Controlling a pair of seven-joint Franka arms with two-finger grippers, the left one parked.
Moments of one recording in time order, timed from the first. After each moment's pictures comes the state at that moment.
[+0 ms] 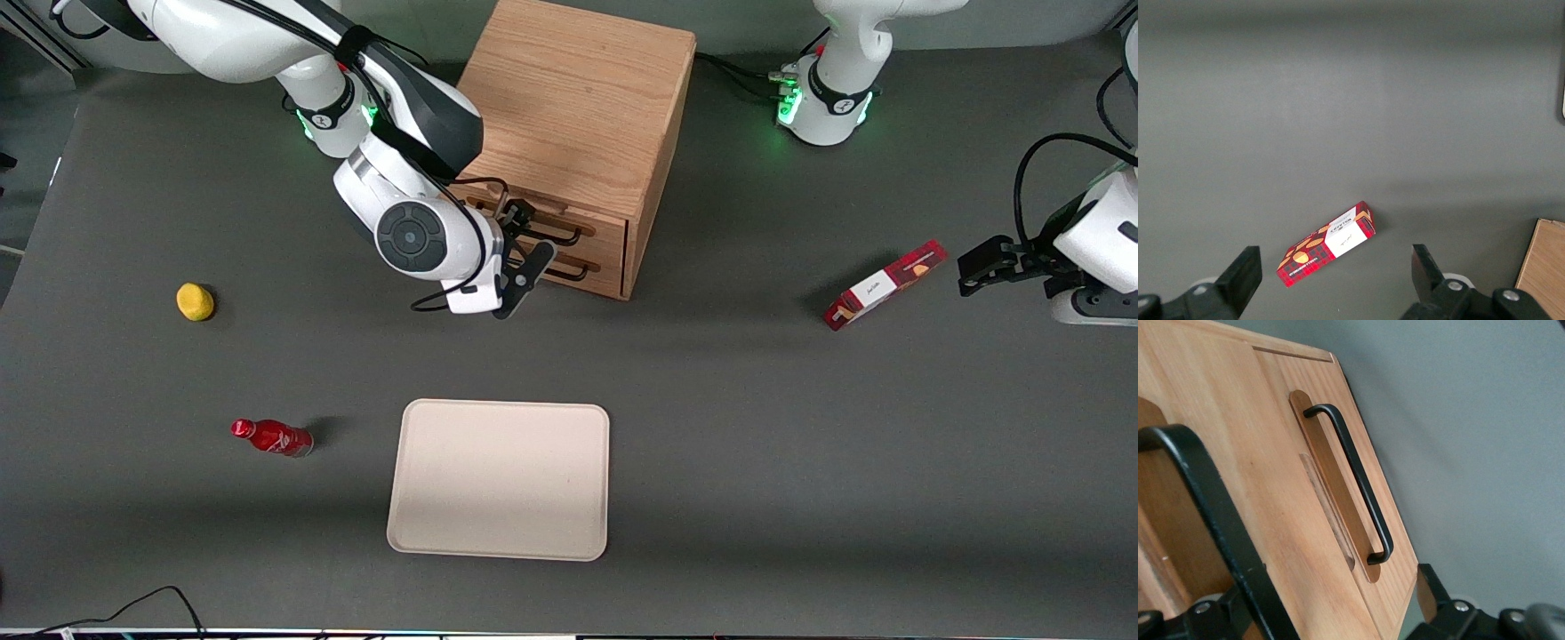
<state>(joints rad) 0.02 0.50 0.73 -1.61 0.06 1.75 -0.16</state>
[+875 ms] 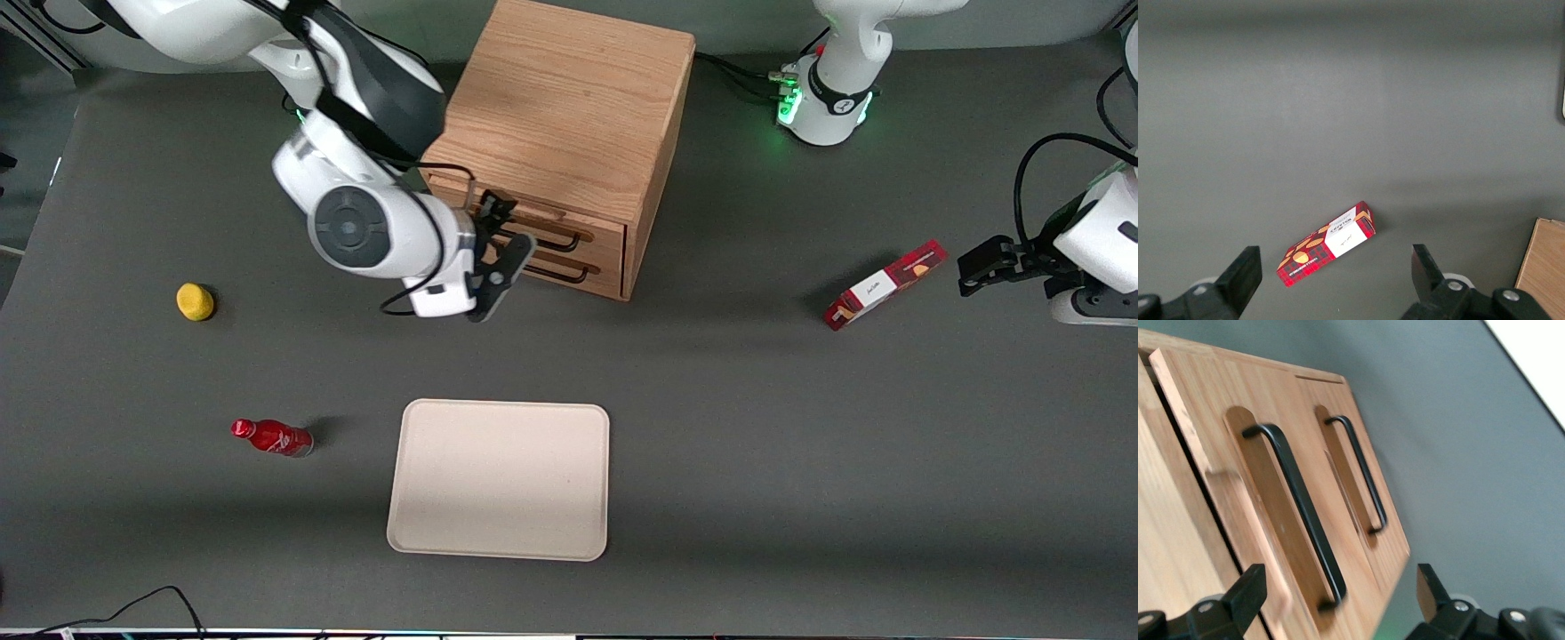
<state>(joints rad) 0.01 0.49 0.68 -1.38 0.09 1.53 -0.19</state>
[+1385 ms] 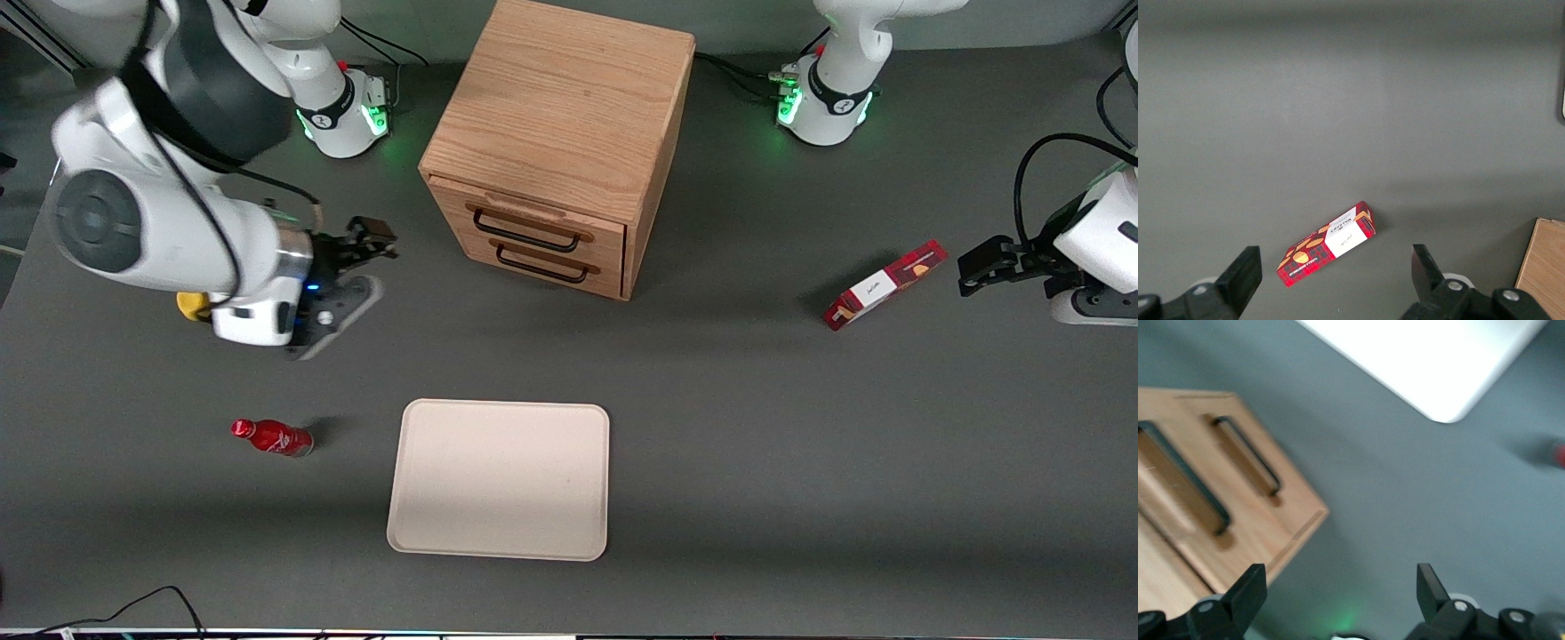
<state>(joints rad) -0.03 0.33 0.41 -1.31 0.04 1.41 -0.16</state>
